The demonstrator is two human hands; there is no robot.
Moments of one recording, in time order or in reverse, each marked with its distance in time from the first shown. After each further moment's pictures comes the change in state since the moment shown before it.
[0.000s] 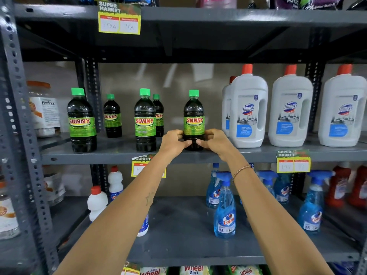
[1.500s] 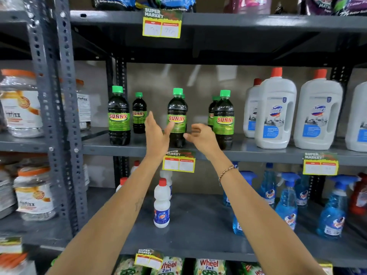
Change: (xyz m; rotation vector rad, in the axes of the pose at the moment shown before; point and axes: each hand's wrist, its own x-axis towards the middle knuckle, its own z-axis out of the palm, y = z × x) left_hand -0.037 -0.036 -0.111 0.024 0.434 0.176; right_hand -0.031 -0.051 0.118 -0.126 0.035 -0.229
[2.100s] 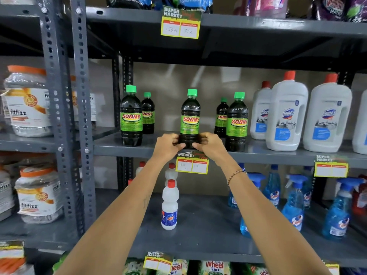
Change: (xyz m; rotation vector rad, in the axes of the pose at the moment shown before) left_hand 0.011 -0.038 -0.018 0.181 -0.365 -0.022; right_hand 0.000 0.009 0.024 -0.026 -0.038 0.117
